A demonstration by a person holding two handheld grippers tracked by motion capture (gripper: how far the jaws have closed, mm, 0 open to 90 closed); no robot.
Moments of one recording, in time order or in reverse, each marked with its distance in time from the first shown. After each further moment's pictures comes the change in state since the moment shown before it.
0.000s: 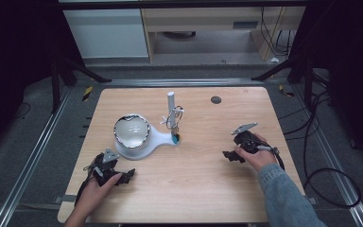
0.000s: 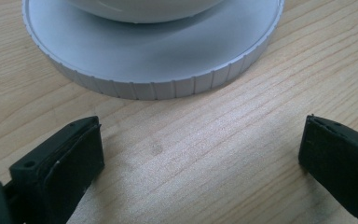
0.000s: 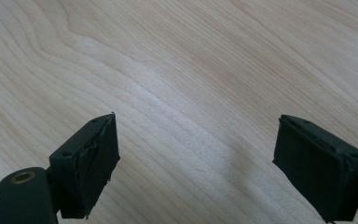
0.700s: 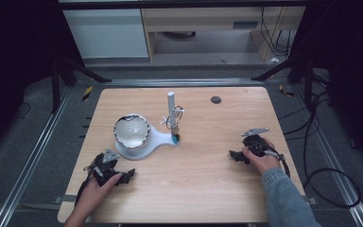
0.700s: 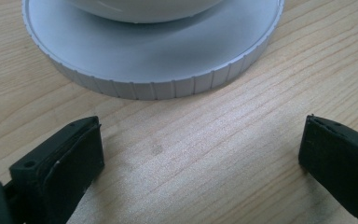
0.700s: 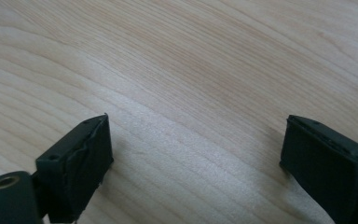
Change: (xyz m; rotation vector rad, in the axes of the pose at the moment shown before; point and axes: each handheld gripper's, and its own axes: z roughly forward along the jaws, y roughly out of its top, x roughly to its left) left arm 0.000 0.000 0.000 0.000 0.000 0.000; right arm -0.023 -0.033 0.015 -0.076 -0.068 0.121
